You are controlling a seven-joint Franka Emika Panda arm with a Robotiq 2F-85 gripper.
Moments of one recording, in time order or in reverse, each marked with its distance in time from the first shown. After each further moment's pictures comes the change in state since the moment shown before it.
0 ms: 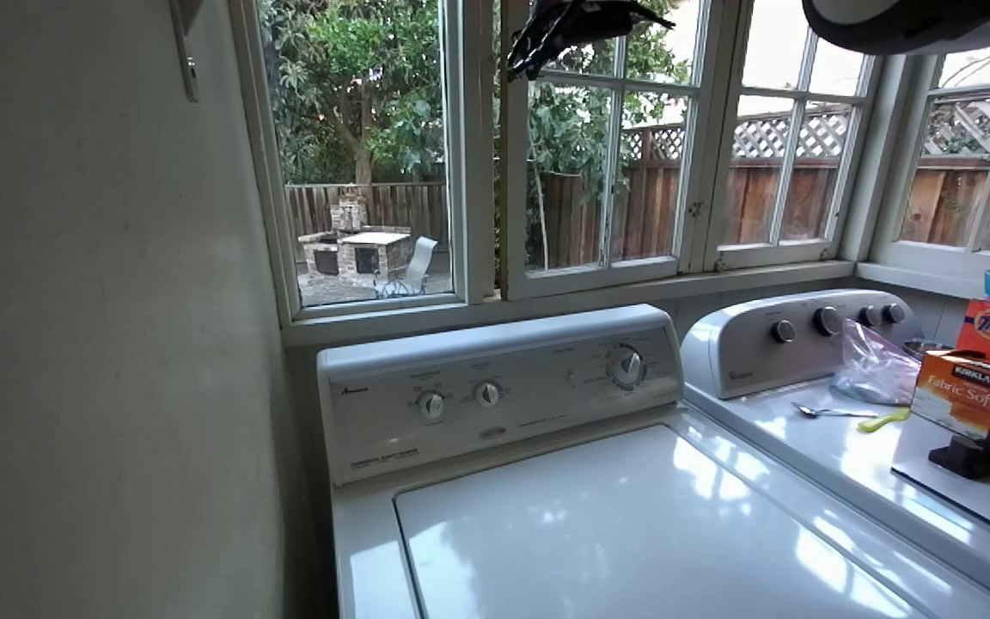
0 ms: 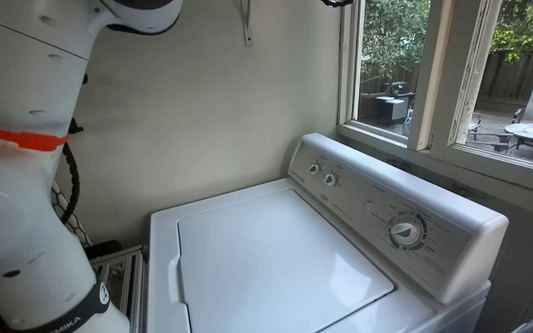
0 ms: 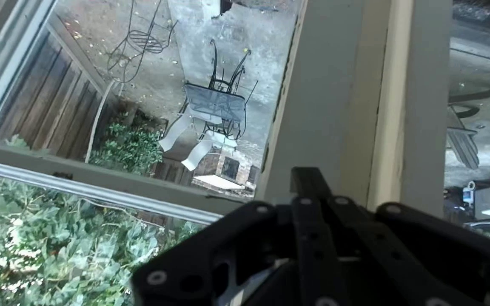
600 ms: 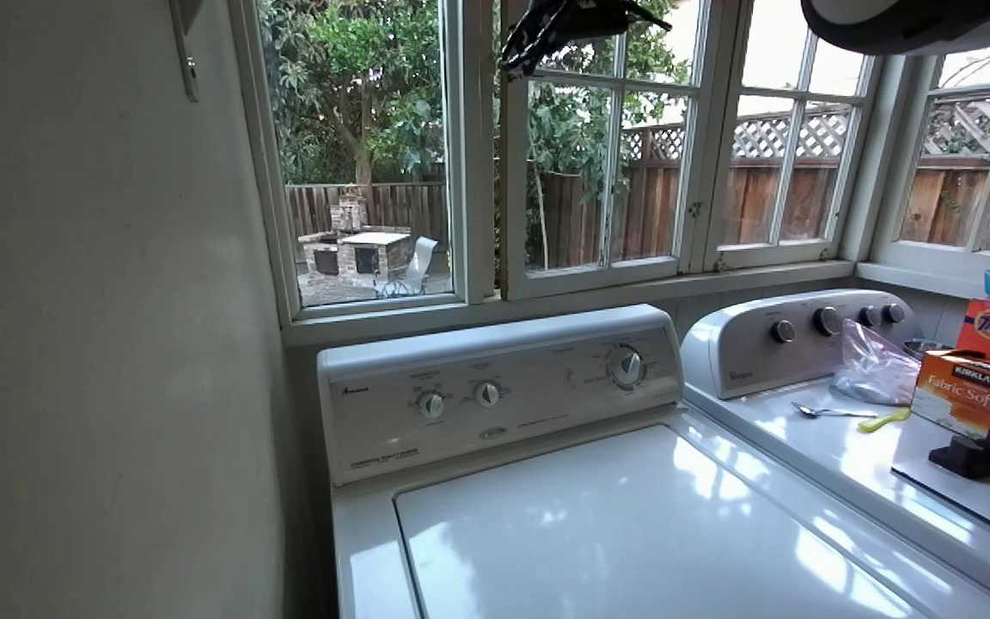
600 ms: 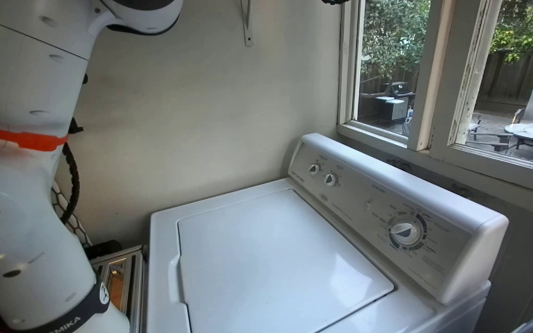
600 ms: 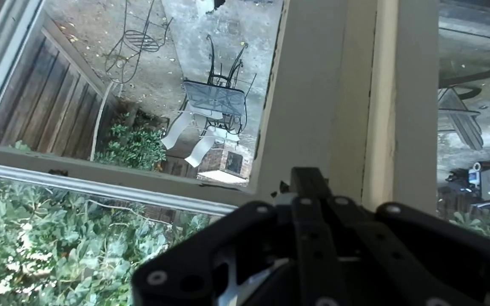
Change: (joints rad) arm 0.004 0.001 0.003 0.013 0.007 0.011 0.054
